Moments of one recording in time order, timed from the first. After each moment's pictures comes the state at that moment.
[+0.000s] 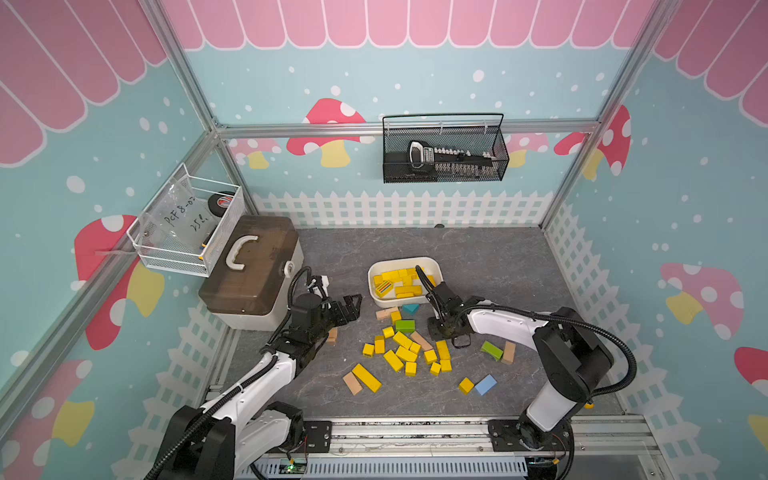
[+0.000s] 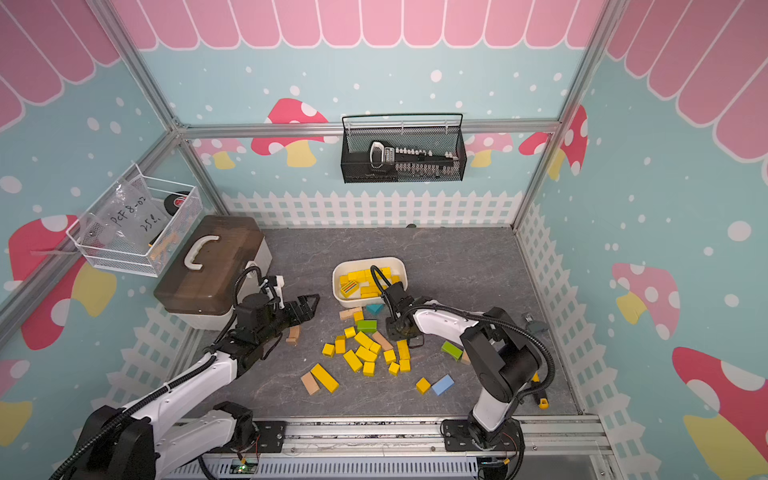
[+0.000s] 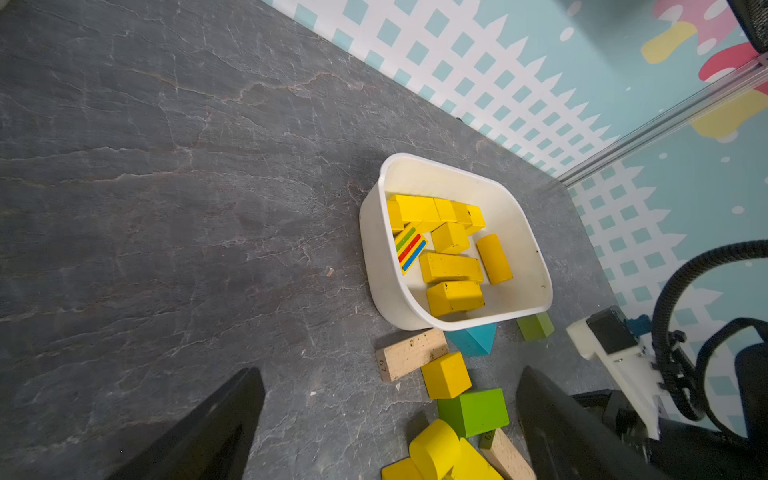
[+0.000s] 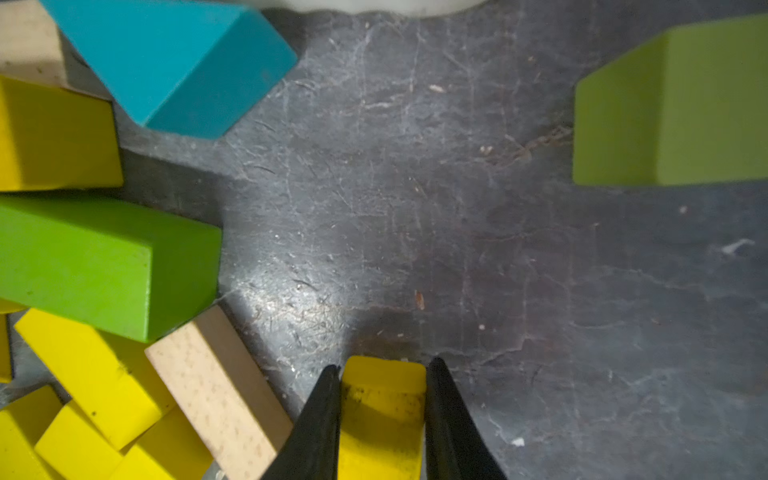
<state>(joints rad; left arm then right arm) -0.28 1.07 0.44 0.17 0.15 -0.60 0.67 1.69 0.97 -0.52 0.04 0.43</state>
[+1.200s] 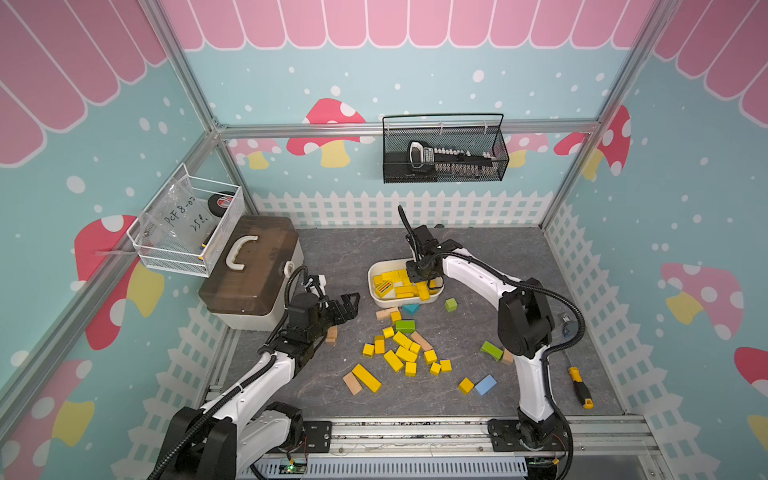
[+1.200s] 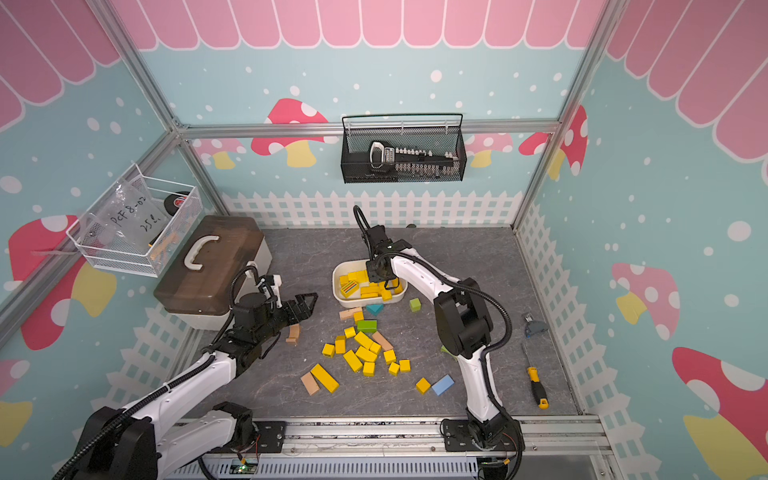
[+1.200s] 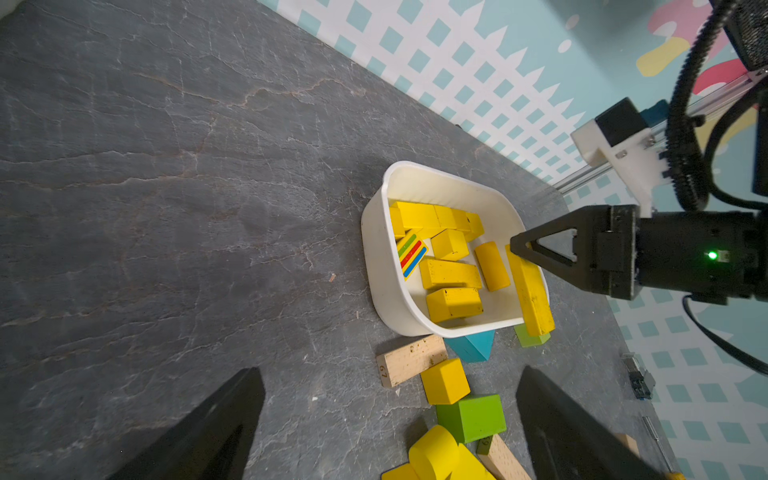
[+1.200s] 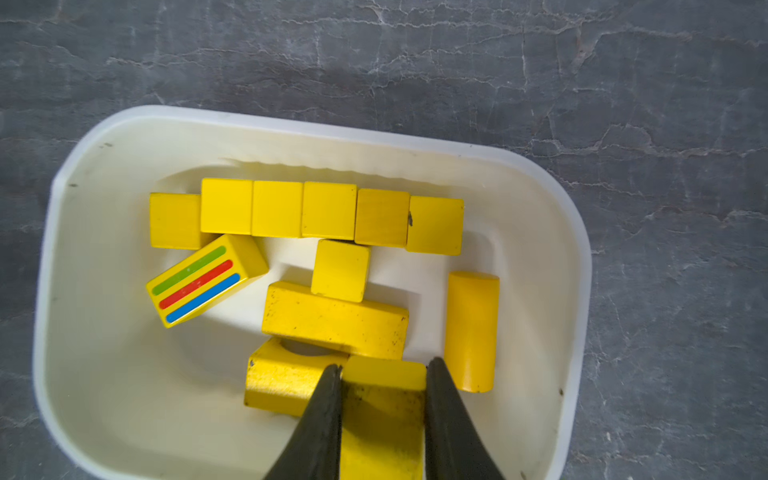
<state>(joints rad) -0.25 1.07 0.44 0.18 0.18 -0.61 0.58 2.13 1.84 -0.81 0.12 0.28</state>
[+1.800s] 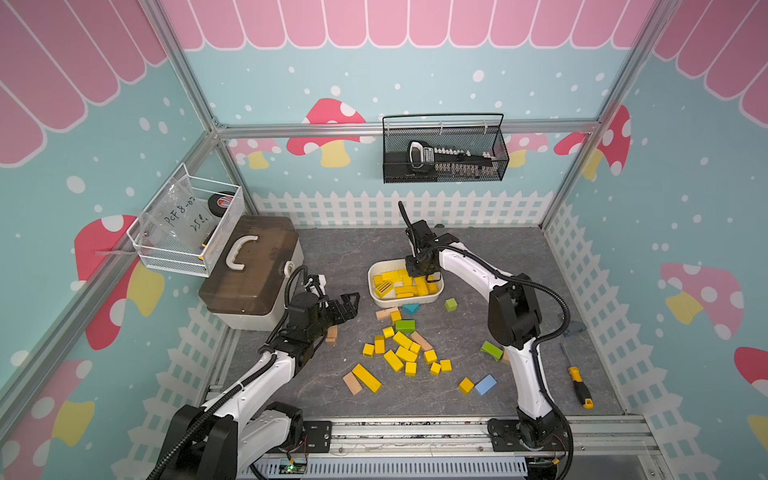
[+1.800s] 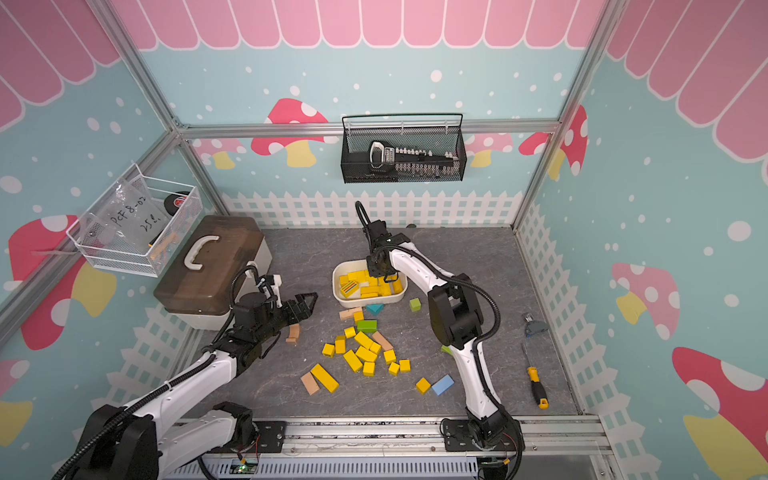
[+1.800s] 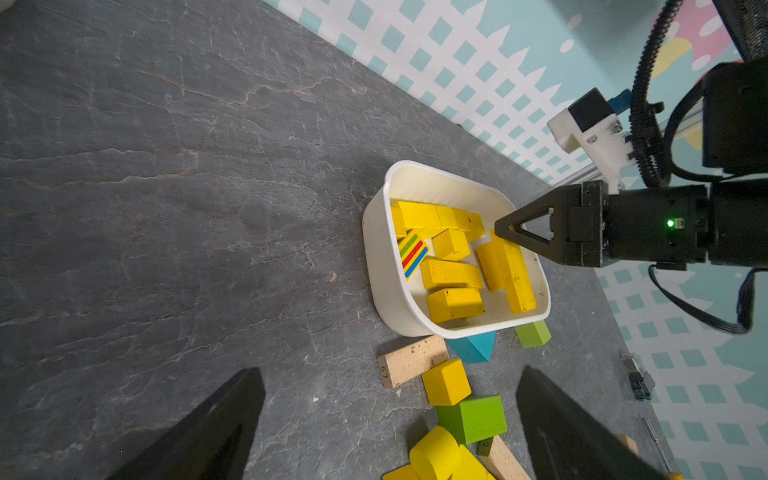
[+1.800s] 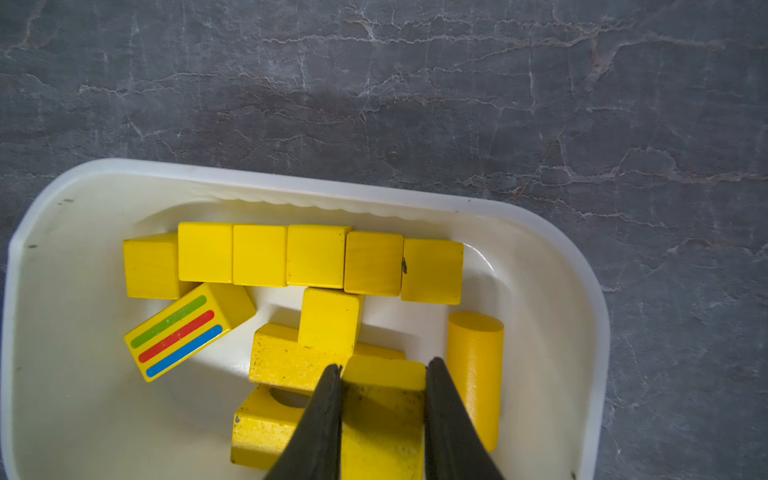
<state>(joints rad) -0.25 1.08 0.44 0.19 0.19 -0.61 0.55 2.24 1.98 -0.85 0.08 0.28</state>
